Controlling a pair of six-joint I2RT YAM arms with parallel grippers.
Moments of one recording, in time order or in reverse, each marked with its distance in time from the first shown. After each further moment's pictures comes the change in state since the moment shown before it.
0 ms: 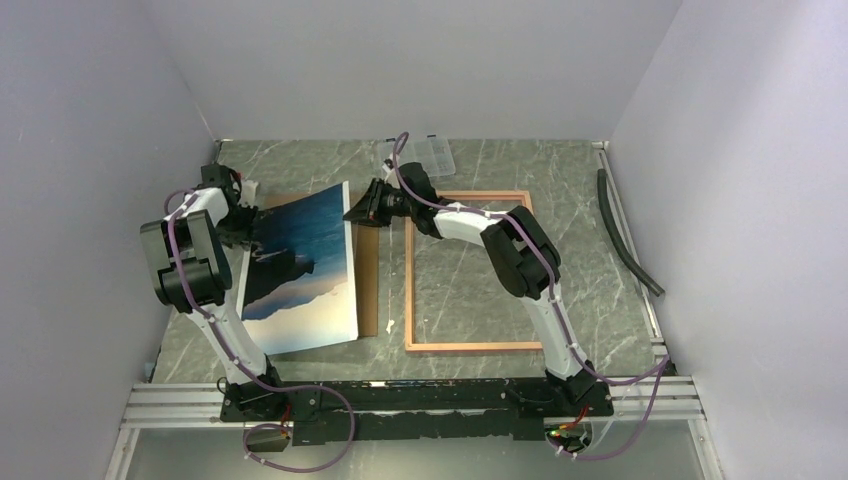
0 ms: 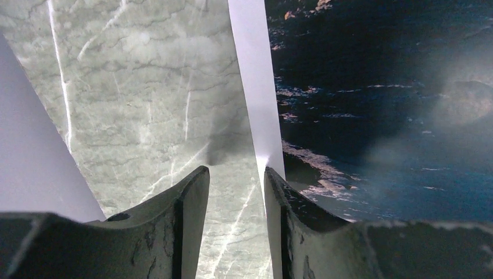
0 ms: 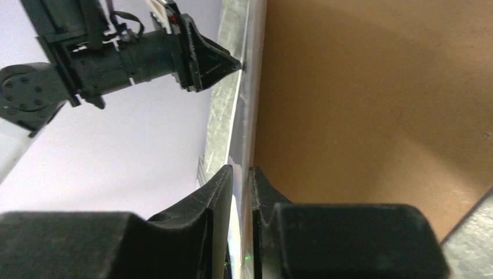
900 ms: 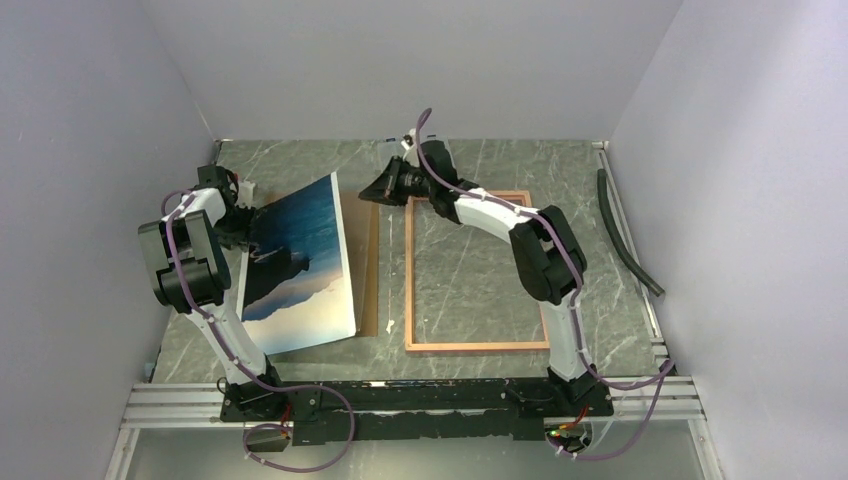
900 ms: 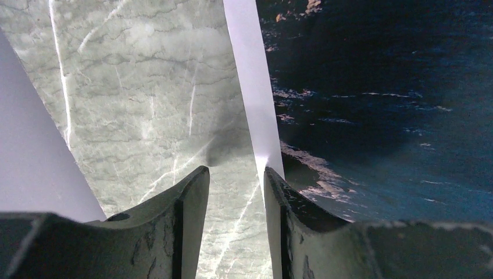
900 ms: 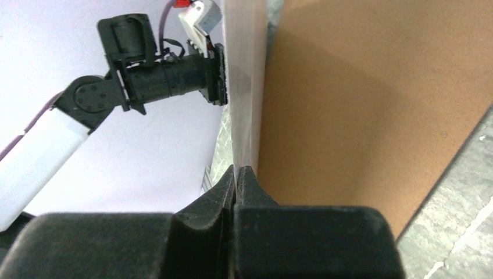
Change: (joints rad) left arm 0.016 0.002 0.001 -0.013 0.013 0.002; right arm -0.063 -0.143 -0.025 -0.080 0.003 -0.047
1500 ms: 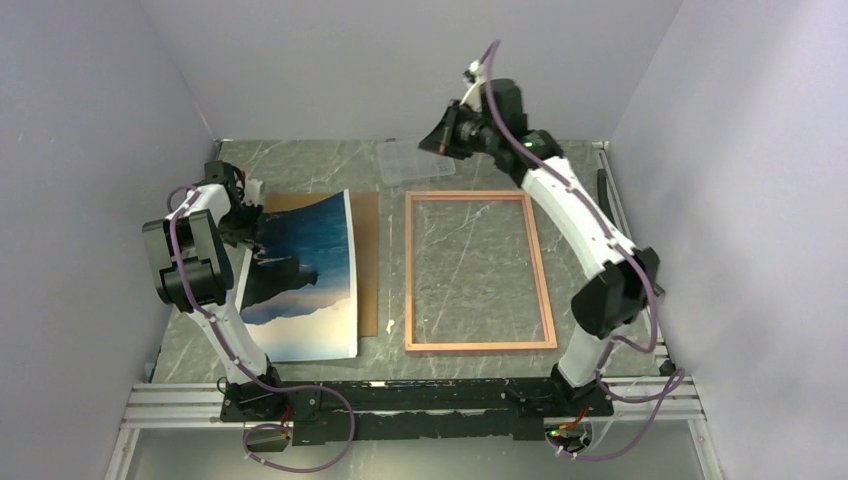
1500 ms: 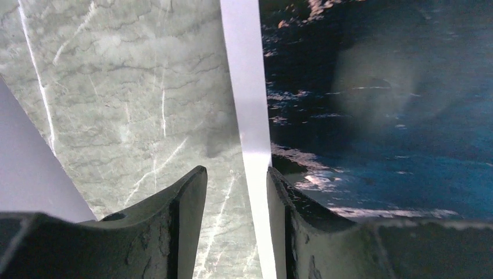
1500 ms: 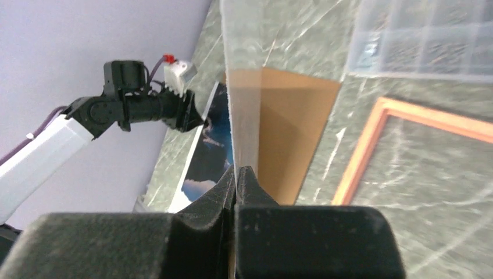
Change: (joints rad) left arm -0.032 0.000 0.023 -0.049 0.014 -0.005; right arm -0.123 -0.362 0.245 -0.710 0.229 -0.401
